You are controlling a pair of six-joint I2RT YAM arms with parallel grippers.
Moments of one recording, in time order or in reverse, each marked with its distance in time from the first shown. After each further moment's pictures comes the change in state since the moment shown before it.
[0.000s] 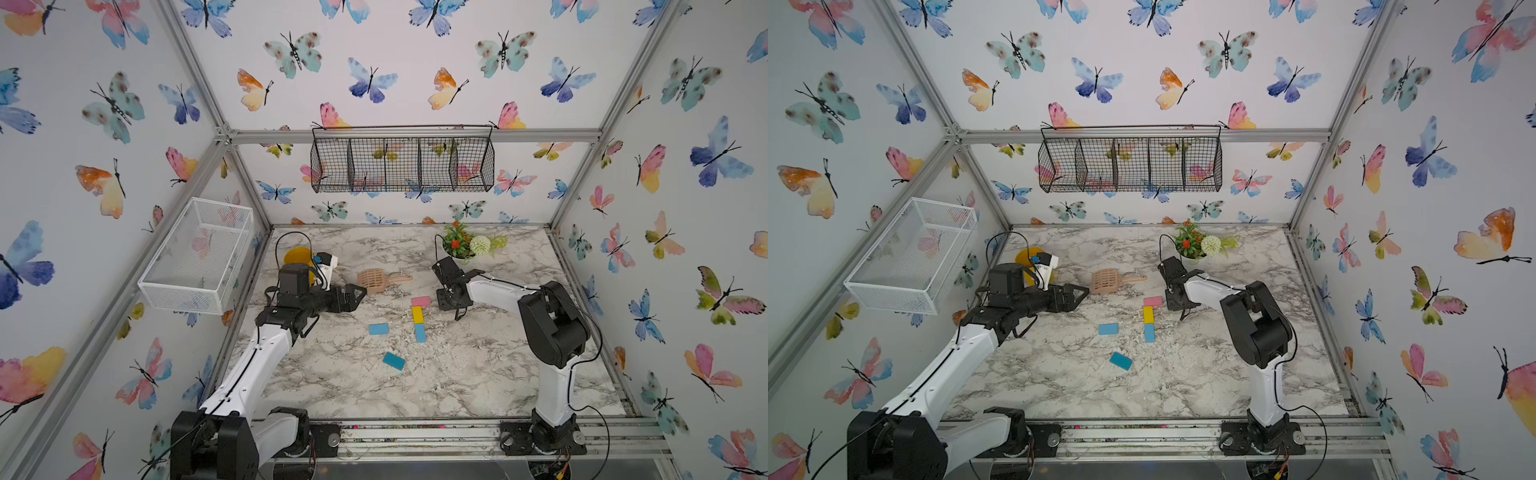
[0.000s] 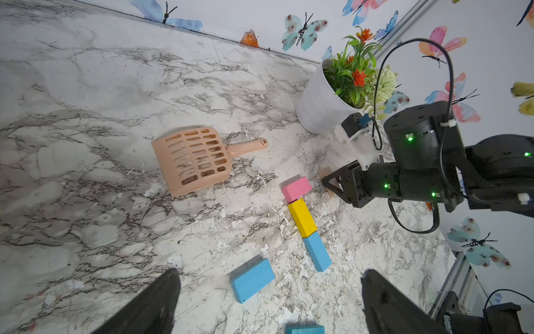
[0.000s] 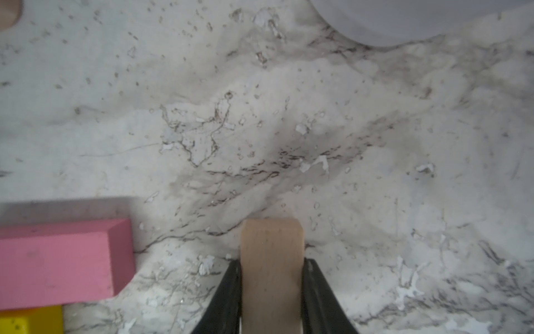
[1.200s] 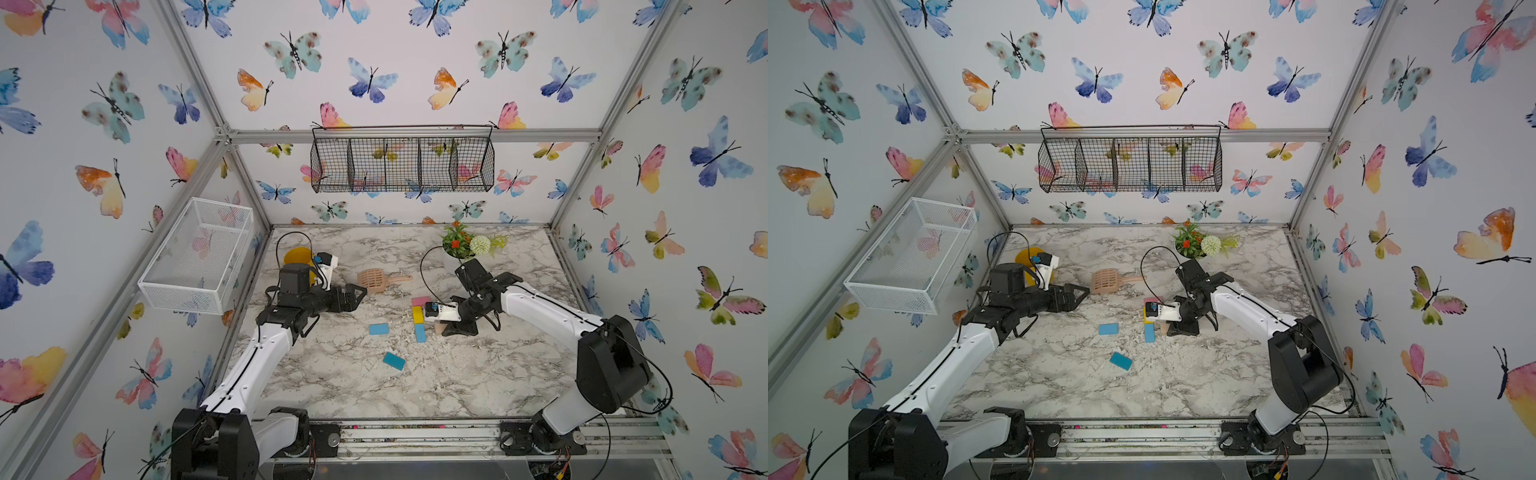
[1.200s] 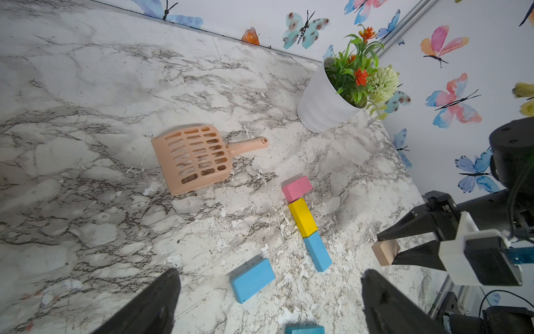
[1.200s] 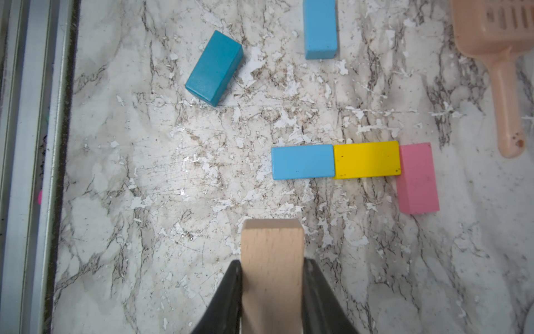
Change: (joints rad) left arm 0.000 0.010 0.000 0.004 0.001 -0.005; right arm -0.022 -0.374 -0.158 -0.276 -0.695 -1.396
